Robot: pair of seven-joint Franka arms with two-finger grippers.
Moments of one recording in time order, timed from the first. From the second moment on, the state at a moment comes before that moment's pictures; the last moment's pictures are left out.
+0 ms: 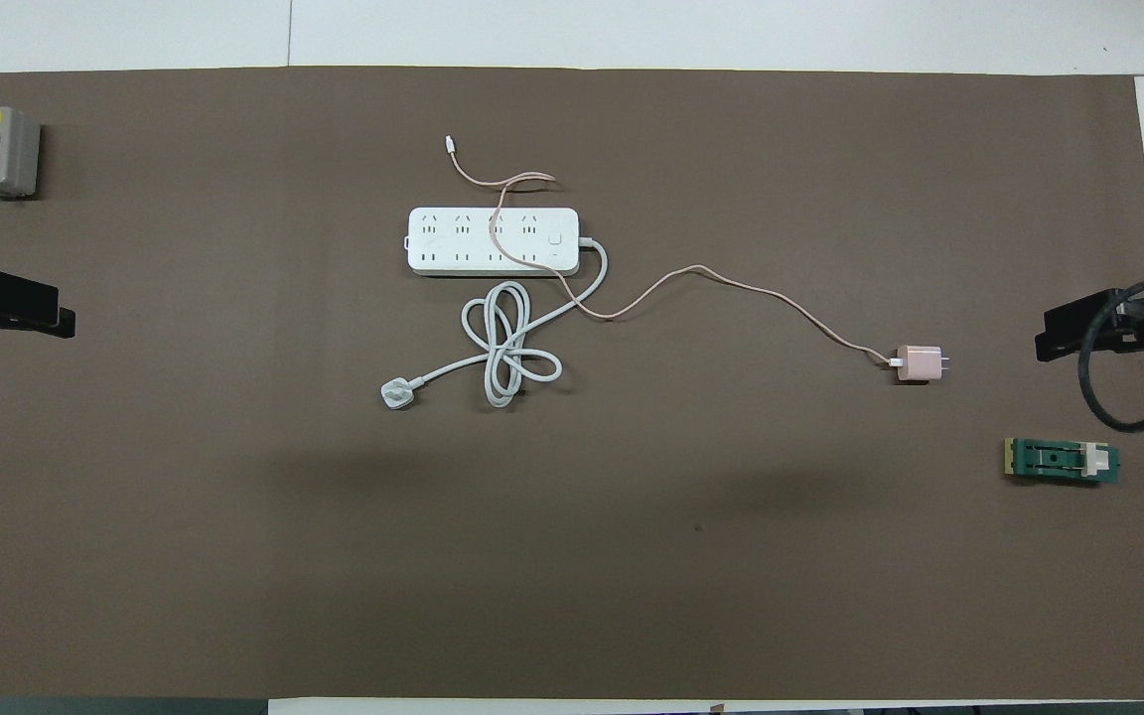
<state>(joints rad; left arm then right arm) -0.02 -0.04 0.01 -1.64 -0.07 1.55 -0.02 -0.17 -0.05 0.09 -1.68 0.05 1.50 0.10</state>
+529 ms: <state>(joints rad) -0.02 -0.13 0.02 -1.63 -0.06 1.42 -0.02 -0.31 0.15 0.09 -1.74 0.27 1.59 0.58</state>
